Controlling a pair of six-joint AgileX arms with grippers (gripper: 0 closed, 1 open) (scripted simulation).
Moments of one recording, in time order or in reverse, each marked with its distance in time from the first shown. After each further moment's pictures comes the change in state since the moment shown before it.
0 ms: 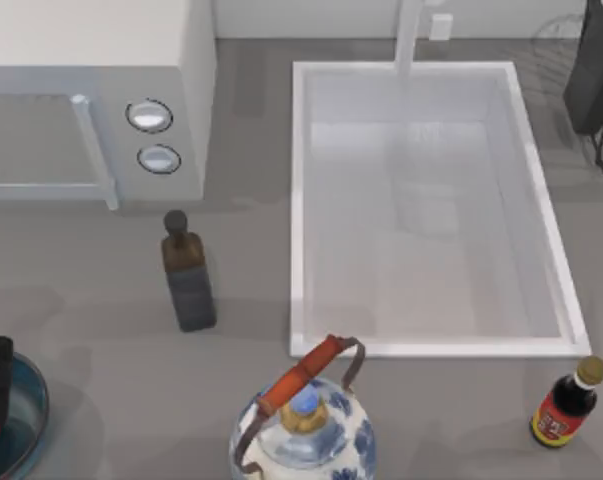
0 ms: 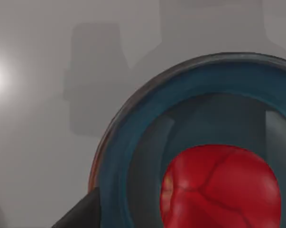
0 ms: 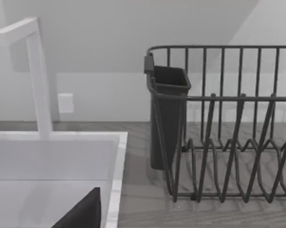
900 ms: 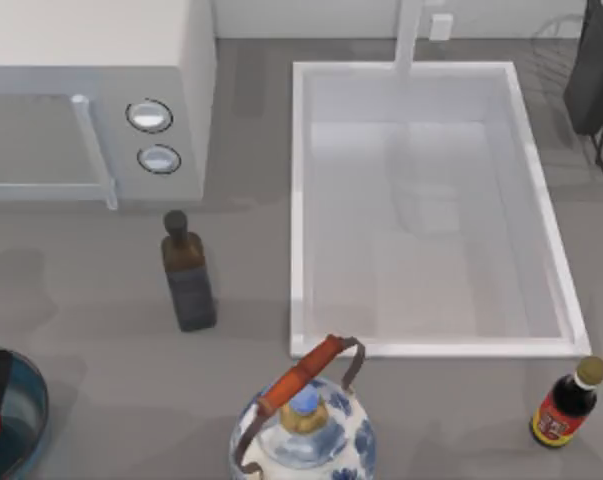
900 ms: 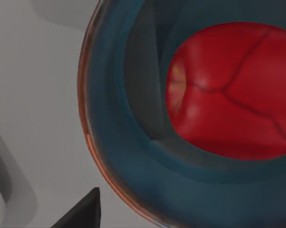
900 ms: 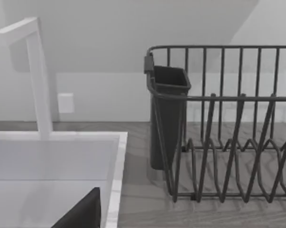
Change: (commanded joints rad) left arm 0.026 0.360 0.192 -0.276 0.000 0.033; right arm 0.000 0.000 0.000 0.000 0.000 0.000
